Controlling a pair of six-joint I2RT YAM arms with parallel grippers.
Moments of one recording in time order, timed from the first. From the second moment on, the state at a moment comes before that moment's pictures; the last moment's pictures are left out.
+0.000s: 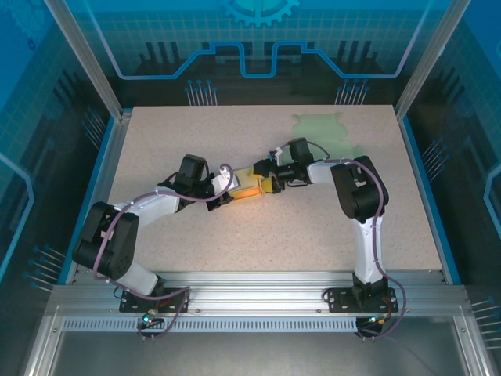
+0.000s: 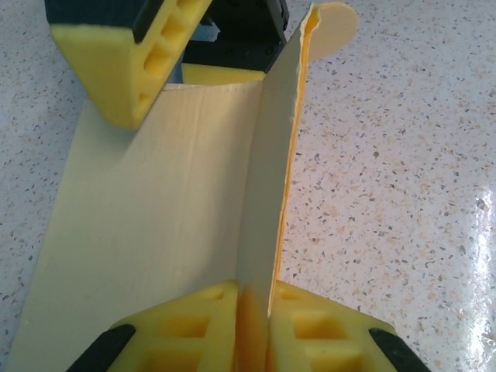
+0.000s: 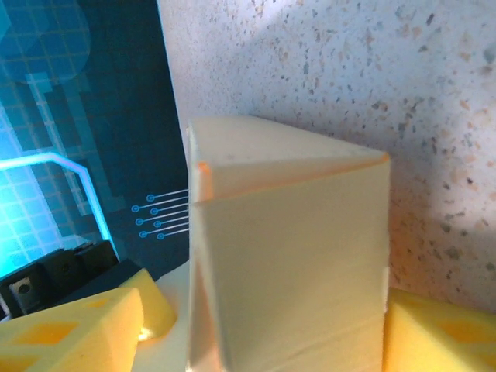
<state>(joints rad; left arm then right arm) -0.31 1.54 0.80 -0.10 0.56 0.71 0.36 2.19 1.29 0.08 -1.05 0.88</state>
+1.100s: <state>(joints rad) -0.61 1.33 0.57 0.10 -0.03 0.91 0.38 2.12 1.19 0.09 -1.06 1.14</state>
